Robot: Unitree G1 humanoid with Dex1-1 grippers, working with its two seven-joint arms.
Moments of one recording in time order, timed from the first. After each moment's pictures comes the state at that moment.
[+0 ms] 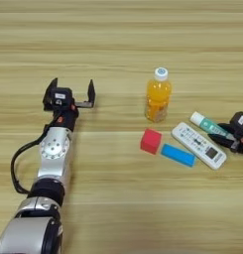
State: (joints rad) left arm -0.40 0.13 0.12 0.81 -0.07 -0.61 -0.09; right arm -0.25 -0.58 0.07 0.44 0.10 0.01 0.88
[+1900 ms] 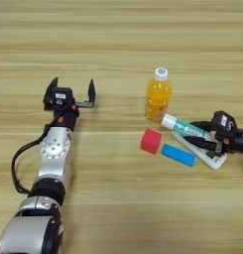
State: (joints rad) left arm -0.41 0.13 0.11 0.82 -0.07 -0.63 -0.09; right arm -0.20 -0.57 0.16 0.08 0.18 0.07 1.01
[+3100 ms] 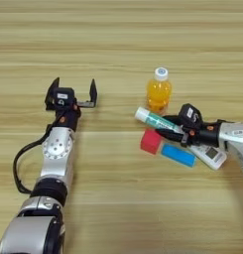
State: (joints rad) left arm -0.41 0.11 0.11 0.82 -0.05 -0.63 -0.08; right arm -0.33 -0.39 0.24 0.23 0.12 0.10 0.90
